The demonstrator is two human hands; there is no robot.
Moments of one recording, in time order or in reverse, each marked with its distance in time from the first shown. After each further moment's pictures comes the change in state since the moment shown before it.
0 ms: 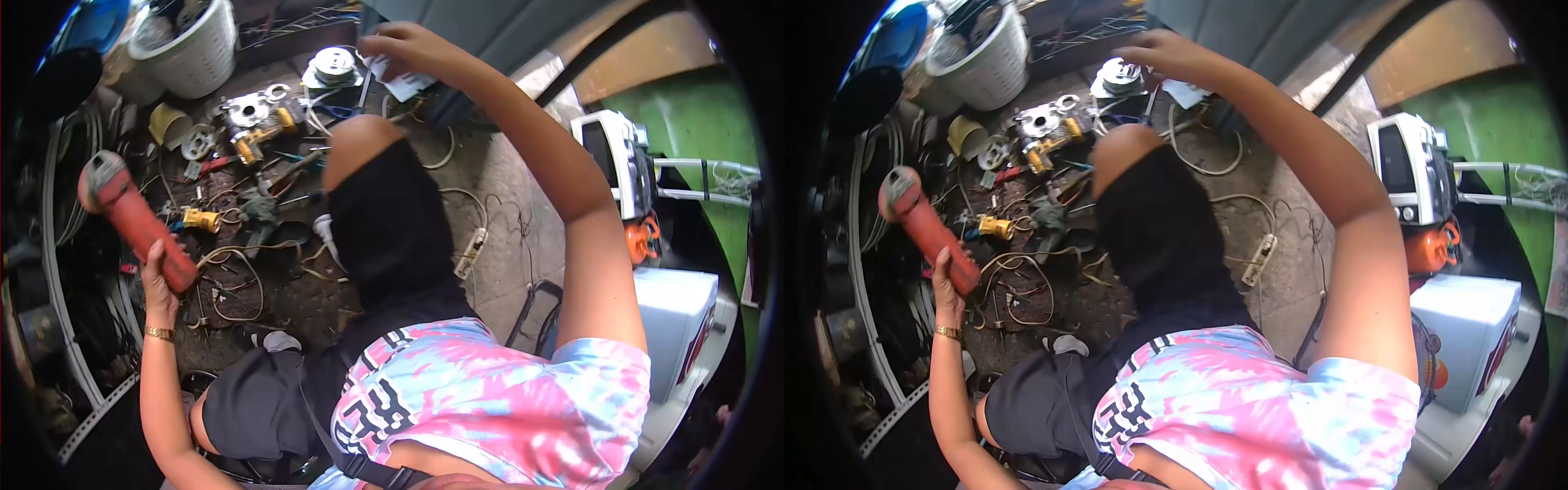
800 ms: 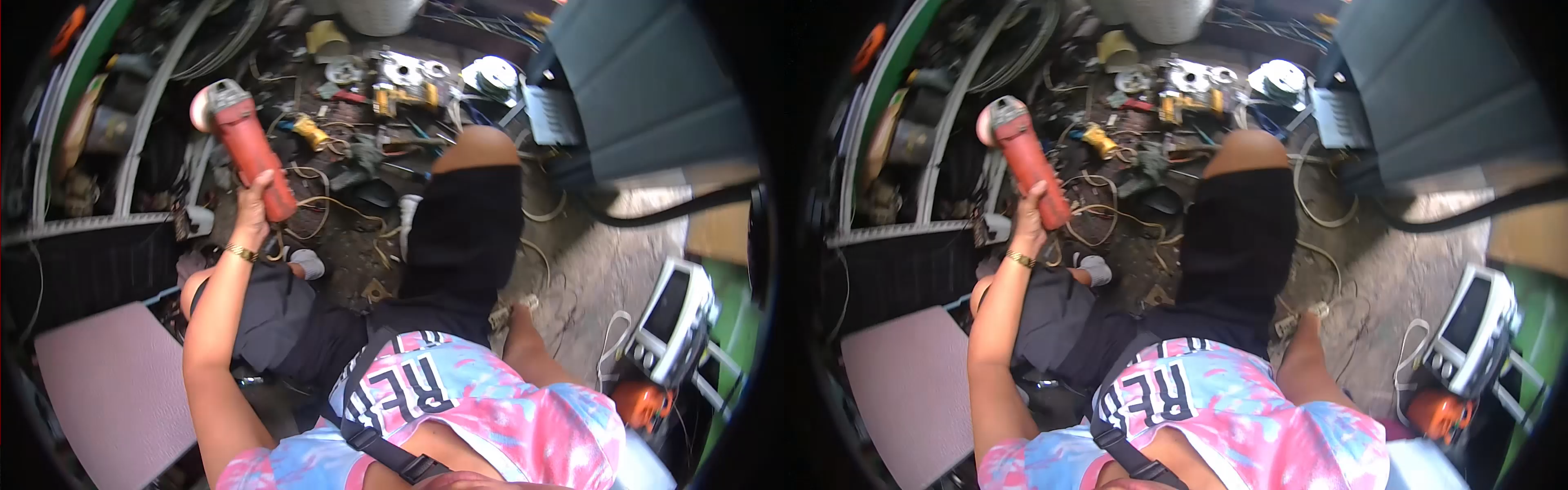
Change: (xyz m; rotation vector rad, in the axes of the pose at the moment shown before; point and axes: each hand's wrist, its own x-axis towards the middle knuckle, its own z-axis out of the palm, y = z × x) left_hand -0.089 -0.031 0.064 0.001 0.323 0.107; right_hand -0.320 0.592 0.152 -0.492 -0.088 0.909
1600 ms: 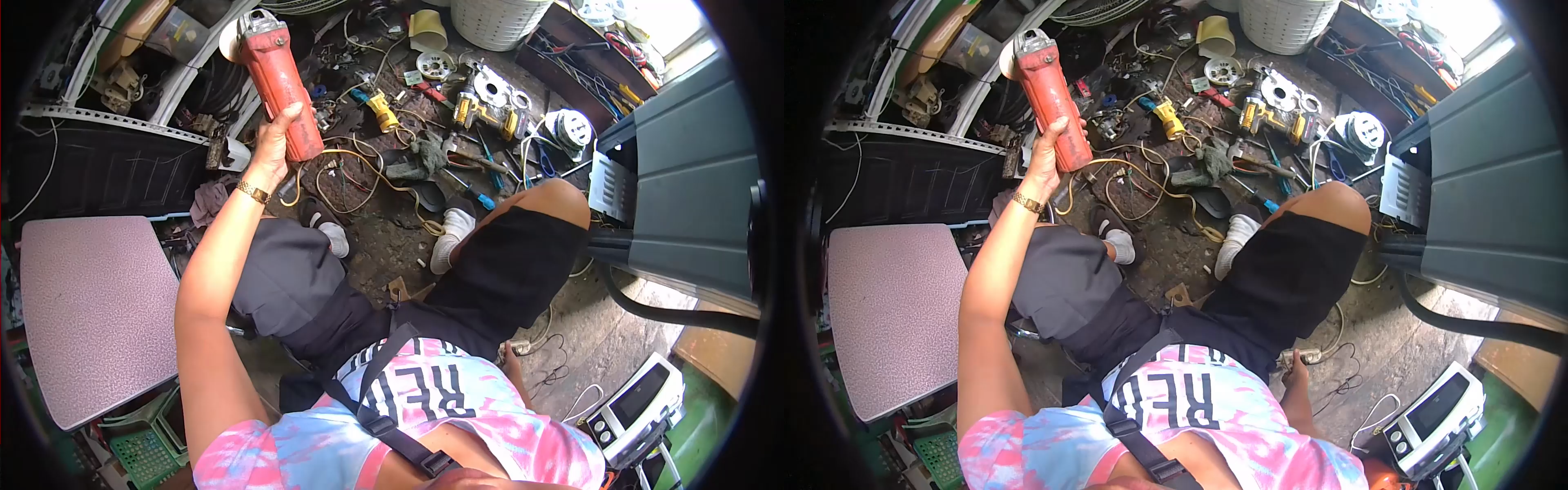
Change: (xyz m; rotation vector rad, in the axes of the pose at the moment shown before) left_hand 0.024 0.039 -0.061 -0.107 0.115 0.195; right_hand -0.105 -0.062 -0.058 1.234 -0.230 0.378
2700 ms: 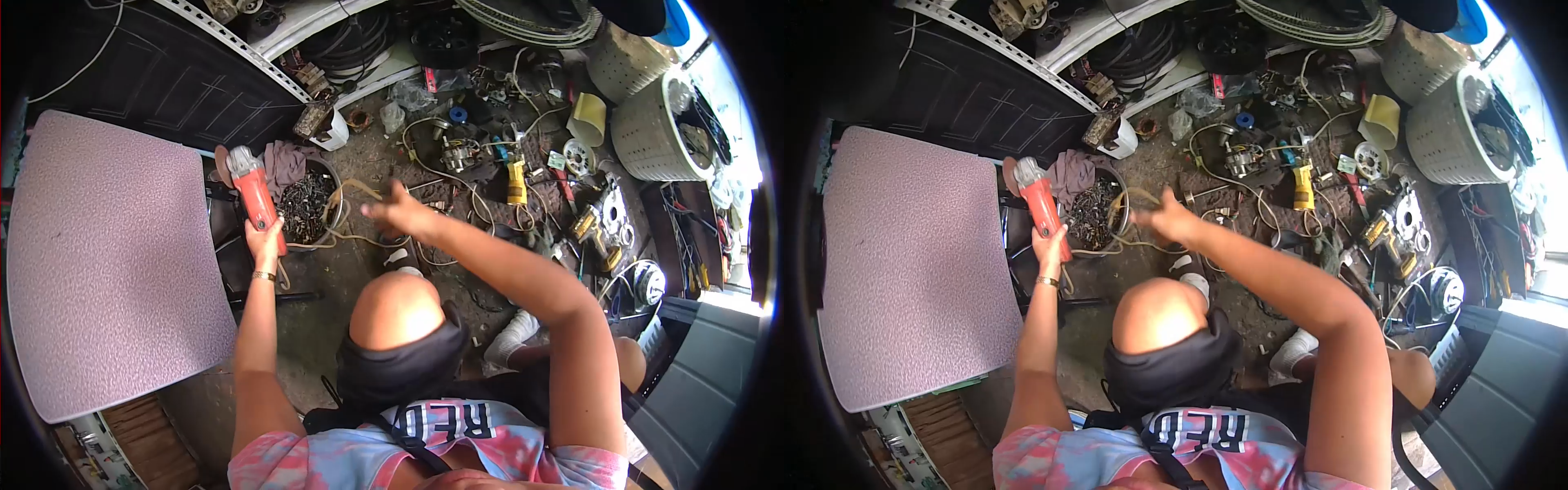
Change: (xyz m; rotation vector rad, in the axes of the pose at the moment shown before) left_hand -0.152 -0.131 -0.347 0.600 1.119 0.009; right_hand -0.326 0.010 0.711 -1.394 -1.366 -0.374
